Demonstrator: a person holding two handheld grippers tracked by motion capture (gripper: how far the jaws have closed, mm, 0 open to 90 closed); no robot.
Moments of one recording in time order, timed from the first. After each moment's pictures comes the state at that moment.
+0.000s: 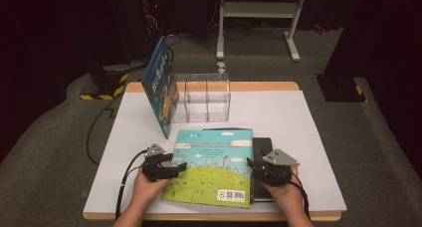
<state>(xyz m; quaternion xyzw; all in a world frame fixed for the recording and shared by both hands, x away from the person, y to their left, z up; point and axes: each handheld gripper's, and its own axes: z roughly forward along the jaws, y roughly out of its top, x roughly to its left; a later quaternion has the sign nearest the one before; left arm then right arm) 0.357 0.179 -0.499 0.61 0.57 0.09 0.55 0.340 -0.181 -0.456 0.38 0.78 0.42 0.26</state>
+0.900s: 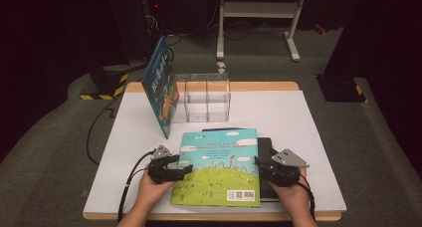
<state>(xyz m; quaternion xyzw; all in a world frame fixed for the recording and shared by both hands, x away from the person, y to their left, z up) 0.350 0.160 -0.497 0.63 0.54 0.08 0.55 0.336 -0.199 -0.451 0.39 0.77 0.42 0.28</state>
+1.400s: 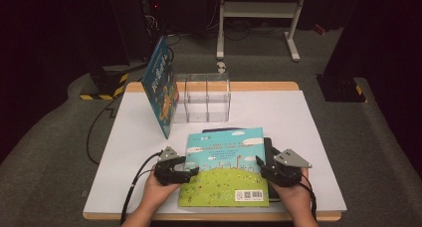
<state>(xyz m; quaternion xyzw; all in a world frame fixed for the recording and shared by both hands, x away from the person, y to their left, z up) 0.346 0.142 -0.497 0.64 0.52 0.07 0.55 0.333 -0.202 -0.446 0.40 0.76 0.42 0.28</state>
